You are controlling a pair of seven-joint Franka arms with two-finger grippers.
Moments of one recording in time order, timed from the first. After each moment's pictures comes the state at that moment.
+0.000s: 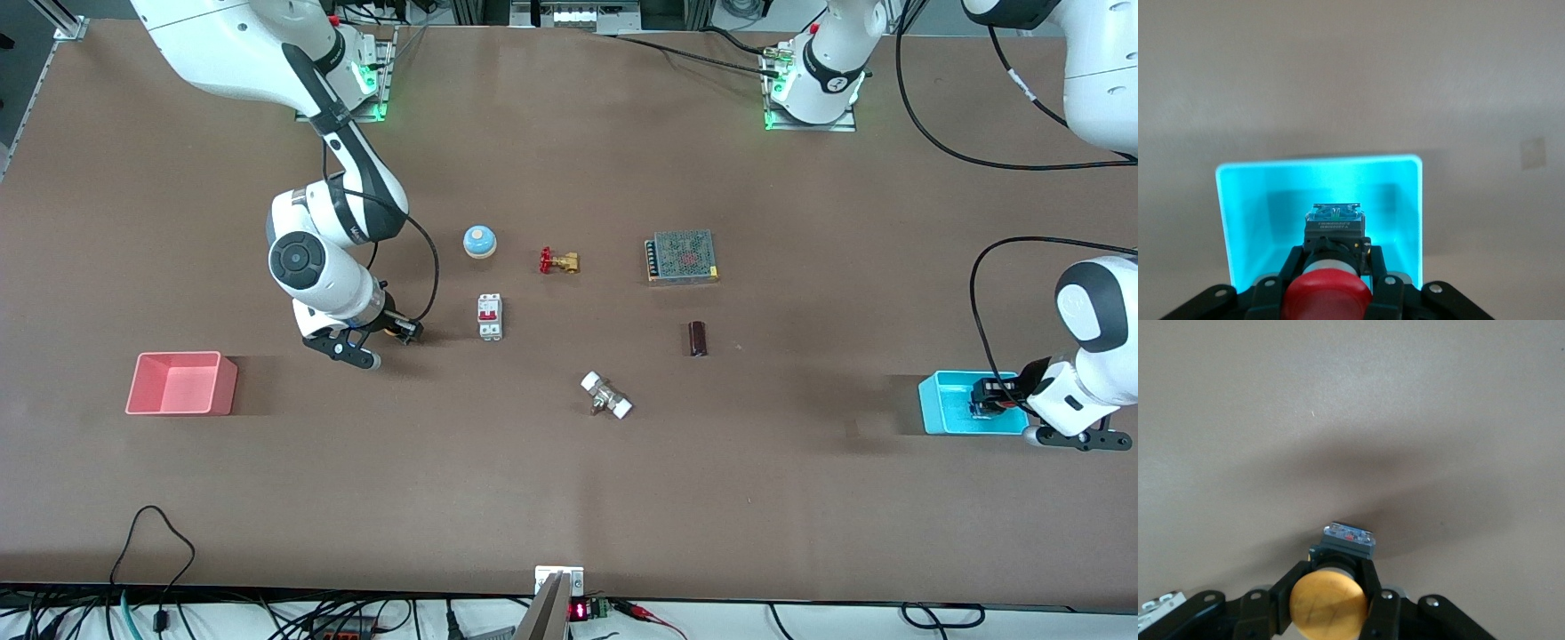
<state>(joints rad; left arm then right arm) 0.26 0.68 0.00 -1.47 0.01 2.09 0.29 0.27 0.49 0.08 -1.96 0.02 2.42 0.68</state>
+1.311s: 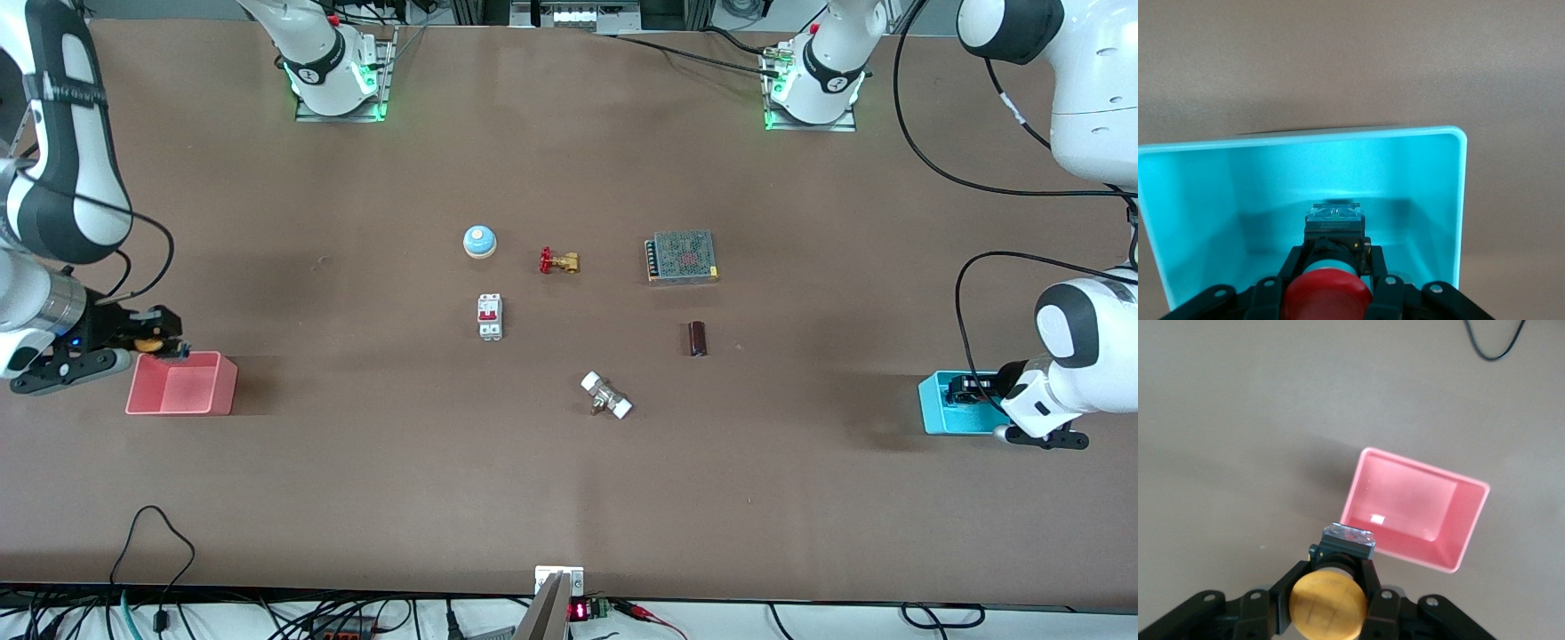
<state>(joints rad) 0.27 0.79 0.00 -1.43 0.01 2.07 0.32 -0.13 0.39 -0.04 -1.67 0.02 2.07 -0.50</state>
